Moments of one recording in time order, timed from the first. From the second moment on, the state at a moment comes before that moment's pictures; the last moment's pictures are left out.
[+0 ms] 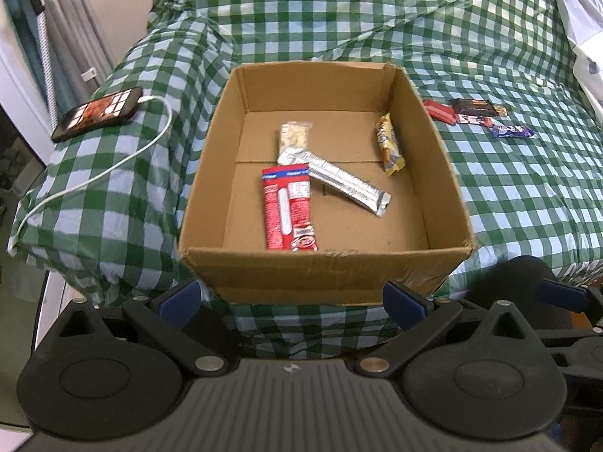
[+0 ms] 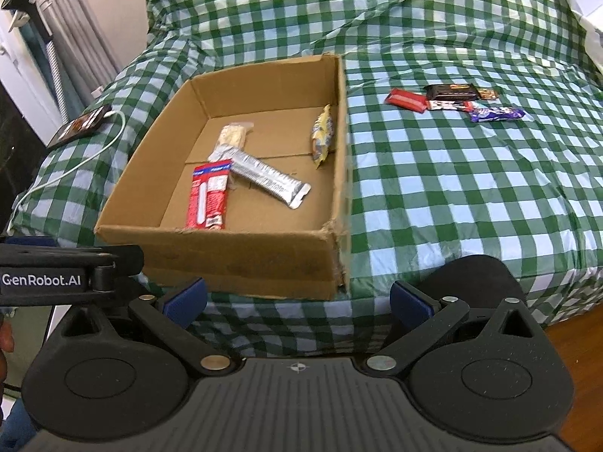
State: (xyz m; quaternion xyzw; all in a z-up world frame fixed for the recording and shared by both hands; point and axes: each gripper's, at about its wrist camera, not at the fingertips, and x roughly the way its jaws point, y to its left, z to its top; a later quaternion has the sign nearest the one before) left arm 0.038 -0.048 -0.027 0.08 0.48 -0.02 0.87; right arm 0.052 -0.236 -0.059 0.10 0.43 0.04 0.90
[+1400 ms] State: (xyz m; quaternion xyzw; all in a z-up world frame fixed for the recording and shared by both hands) left arm 0.408 -0.415 -0.157 0.29 0.47 -0.21 0.81; right arm 0.305 -0.569 -0.150 0.27 0.37 -0.20 0.86
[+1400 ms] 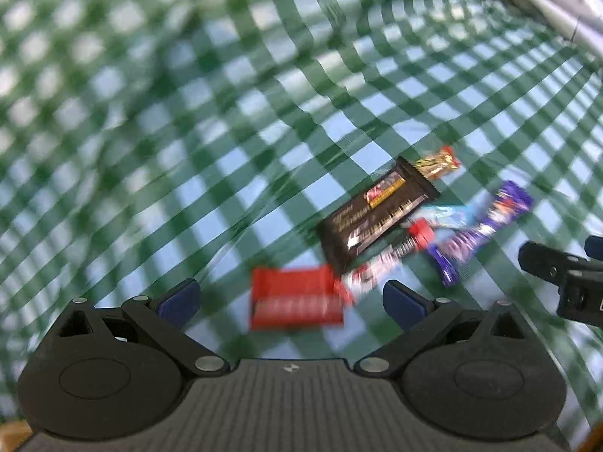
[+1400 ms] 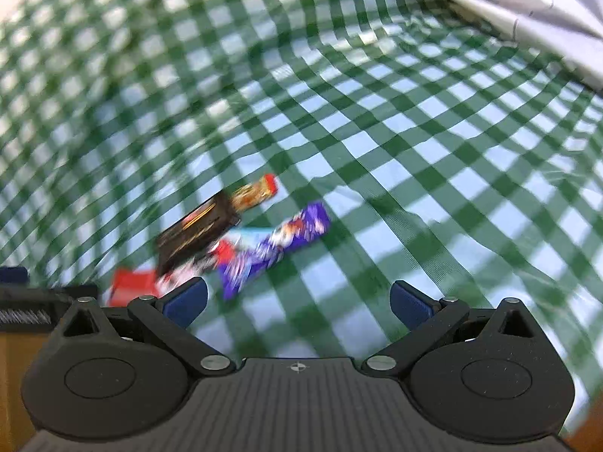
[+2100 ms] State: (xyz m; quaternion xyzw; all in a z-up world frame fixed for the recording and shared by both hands) left arm 0.447 -0.435 -0.174 0.18 0.51 -0.30 0.79; right arm 0.339 -0.564 -0.182 0.20 0.35 -0.20 0.89
